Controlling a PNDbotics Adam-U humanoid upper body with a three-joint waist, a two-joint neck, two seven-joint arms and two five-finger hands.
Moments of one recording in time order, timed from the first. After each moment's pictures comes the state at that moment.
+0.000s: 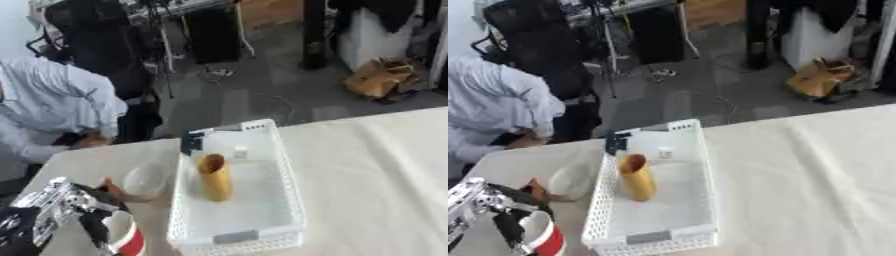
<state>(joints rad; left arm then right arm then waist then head) -0.85 0.67 -0.35 -0.95 -0.78 -0.24 -0.86 -0.25 -0.24 -0.40 -1.98 0.10 -0.46 -0.76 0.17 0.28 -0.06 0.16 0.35</state>
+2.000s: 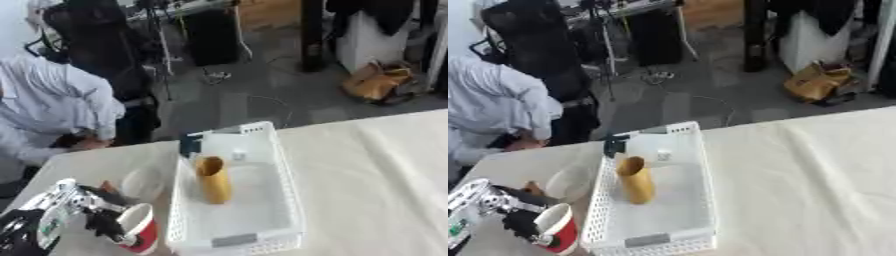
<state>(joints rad) -0.85 0.65 -0.34 -0.98 -0.74 -0.18 -0.90 -0.25 -0.24 -0.40 -1.98 0.10 -0.45 -0.77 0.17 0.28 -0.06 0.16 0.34</state>
